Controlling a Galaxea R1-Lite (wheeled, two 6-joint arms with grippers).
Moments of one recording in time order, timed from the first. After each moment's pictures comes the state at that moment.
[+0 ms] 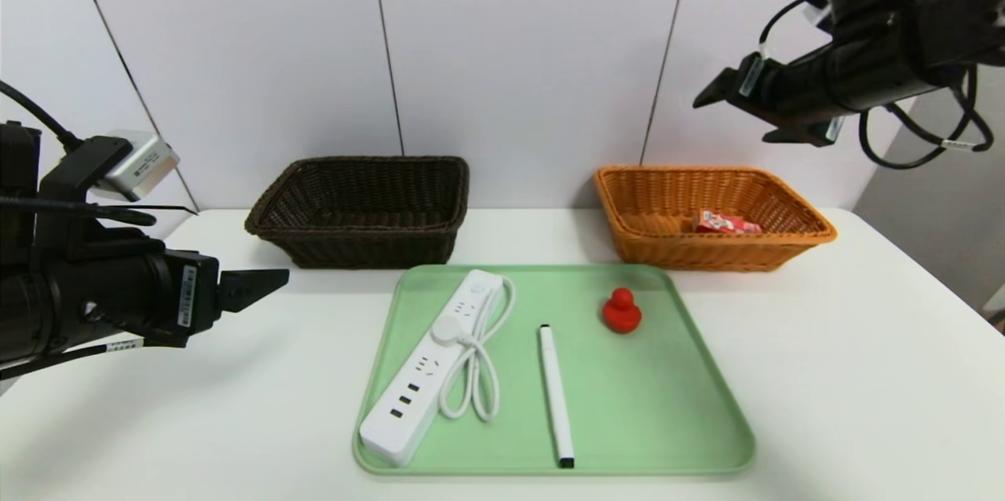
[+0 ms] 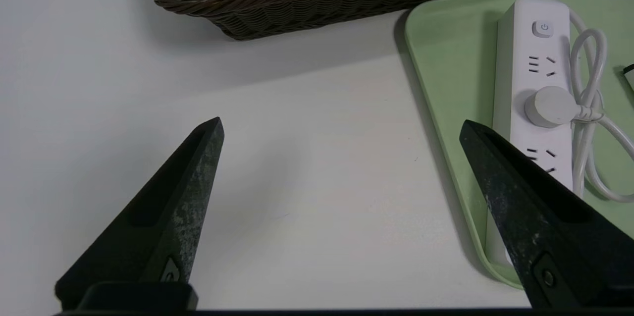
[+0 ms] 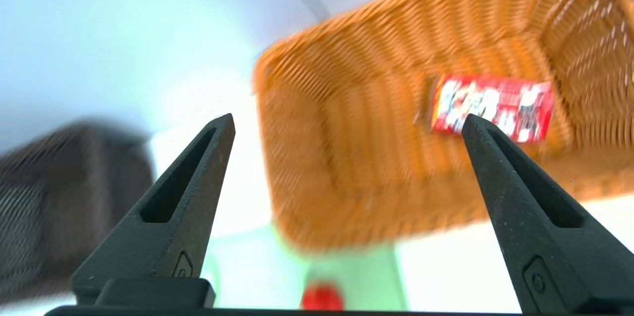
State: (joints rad) left arm -0.22 1.26 -0.81 0.01 0.01 0.00; right arm 0.22 1.91 -1.95 0.58 -0.11 0.54
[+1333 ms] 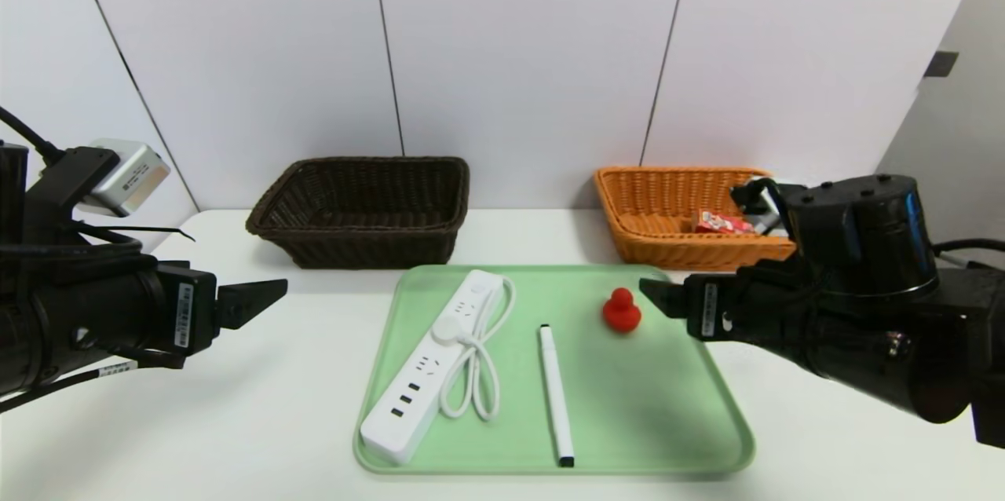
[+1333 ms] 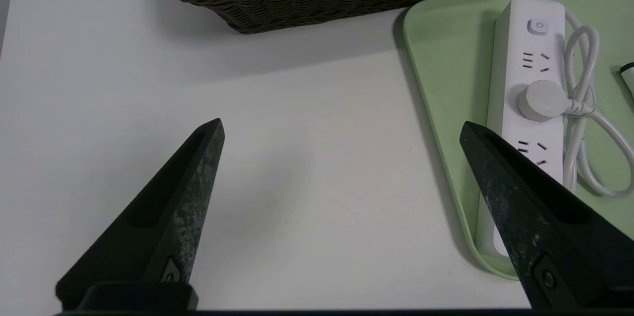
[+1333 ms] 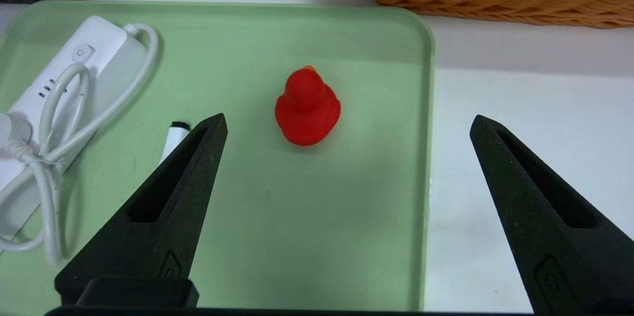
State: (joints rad) left arm -0.32 1.20 -0.77 0.01 0.15 -0.05; right arm 0.60 1.55 -0.75 -0.28 -0.34 0.33
